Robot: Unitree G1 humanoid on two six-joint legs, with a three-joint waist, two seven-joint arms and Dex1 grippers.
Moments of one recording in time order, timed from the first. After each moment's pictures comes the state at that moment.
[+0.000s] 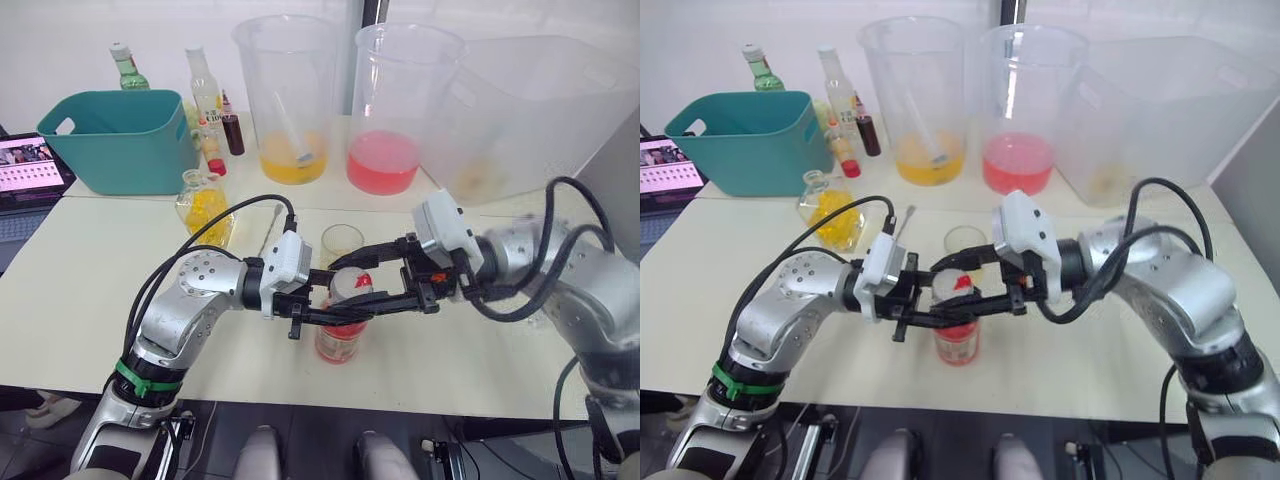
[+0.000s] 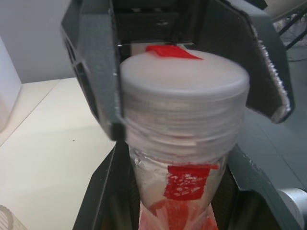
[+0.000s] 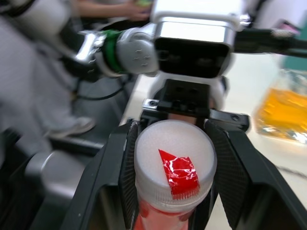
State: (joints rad) left arm -0.53 0.50 -0.21 -0.32 -0.51 0.41 -1.20; right arm -0.84 -0.82 0.27 -0.31 0.72 0.52 1.30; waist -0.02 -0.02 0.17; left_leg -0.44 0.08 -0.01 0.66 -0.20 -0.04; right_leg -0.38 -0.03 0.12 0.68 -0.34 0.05
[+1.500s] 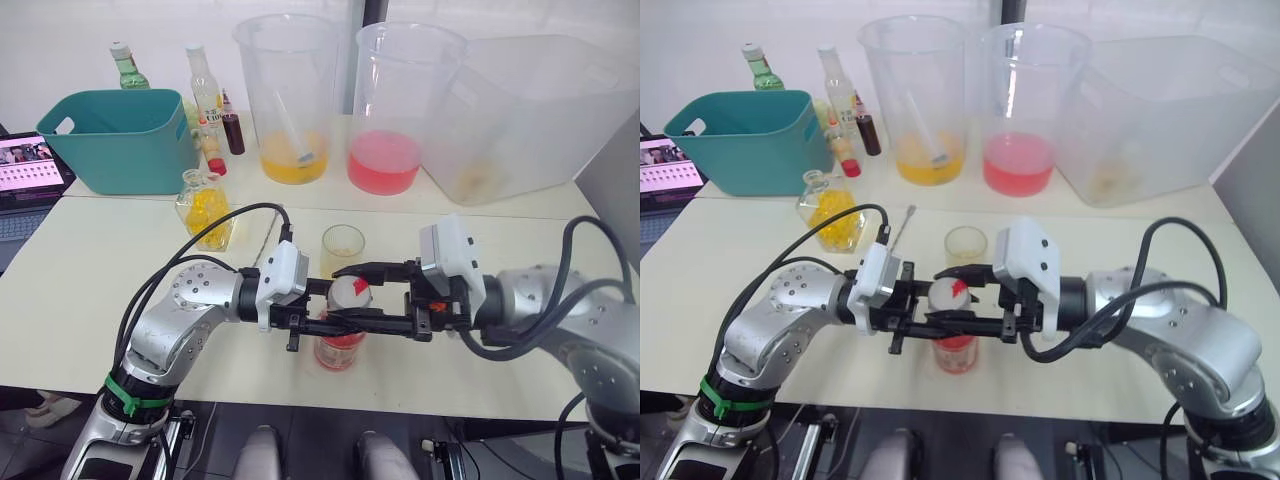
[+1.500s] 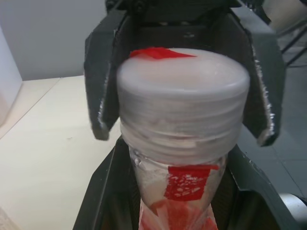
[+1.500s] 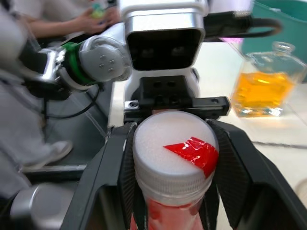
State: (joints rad) left arm -0.46 0.53 -0.20 -0.43 -0.55 0.46 -1.15; right arm -0.56 -0.83 0.07 -0.68 0.89 0.75 0.88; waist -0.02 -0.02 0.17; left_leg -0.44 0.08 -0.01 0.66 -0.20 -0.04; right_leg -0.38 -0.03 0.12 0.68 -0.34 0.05
